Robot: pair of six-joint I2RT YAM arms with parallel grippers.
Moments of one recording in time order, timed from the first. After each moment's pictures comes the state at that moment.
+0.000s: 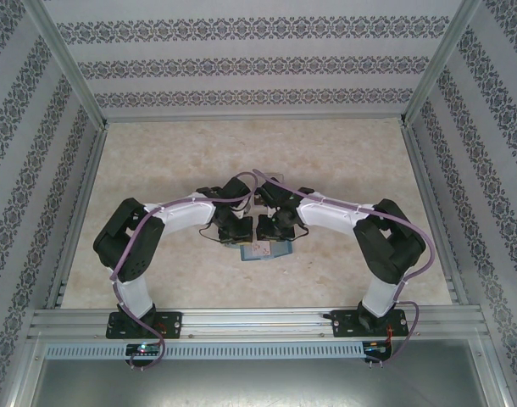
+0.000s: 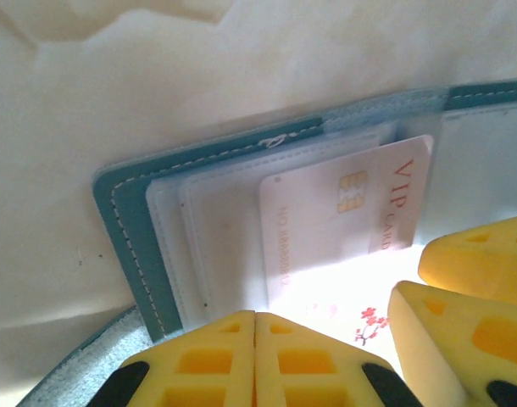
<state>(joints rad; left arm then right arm) -0.63 1.80 1.11 -0.61 0.39 -0.68 0.71 1.76 1.10 -0.61 -0.26 0.70</state>
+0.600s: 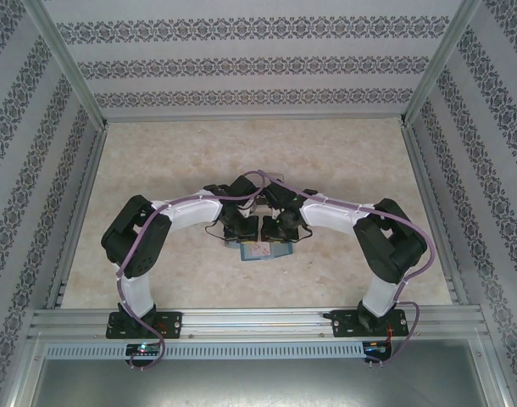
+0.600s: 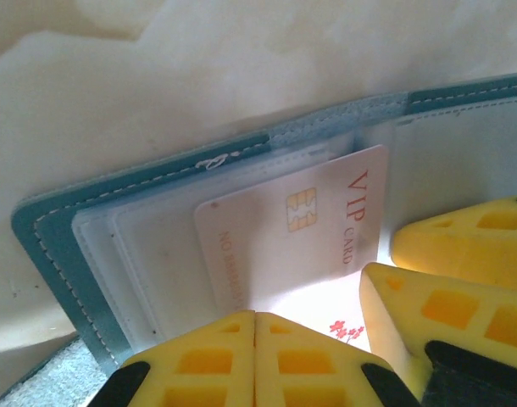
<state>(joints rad) -0.65 1.86 1.18 -0.64 0.39 -0.67 0.69 1.76 1.05 -0.58 -0.27 0.70</state>
